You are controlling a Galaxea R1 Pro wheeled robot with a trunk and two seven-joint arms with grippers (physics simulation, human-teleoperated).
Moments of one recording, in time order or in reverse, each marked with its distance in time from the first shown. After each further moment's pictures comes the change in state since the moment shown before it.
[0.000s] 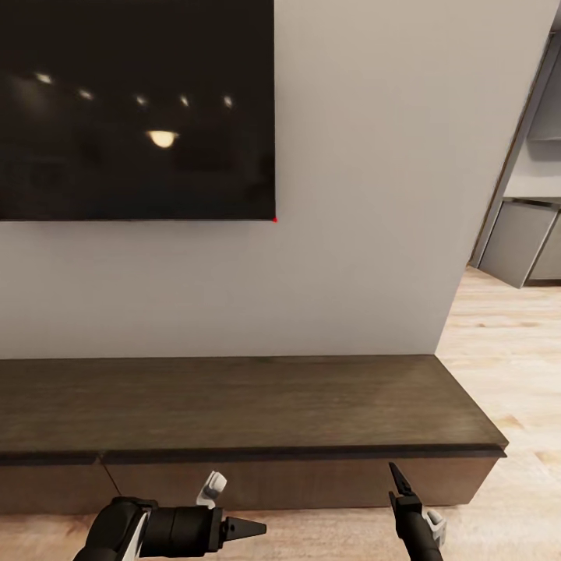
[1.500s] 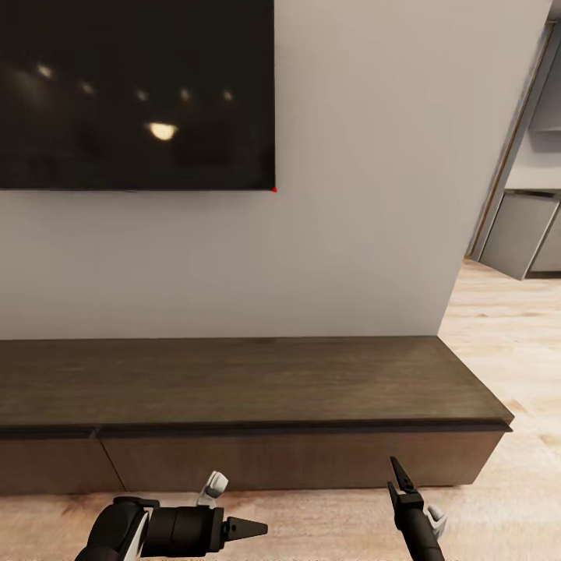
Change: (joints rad) left arm 0.000 -0.005 -0.001 0.000 -0.002 -0.004 0.002; right arm 0.000 0.000 0.002 -0.002 -0.006 0.012 0.116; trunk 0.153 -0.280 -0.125
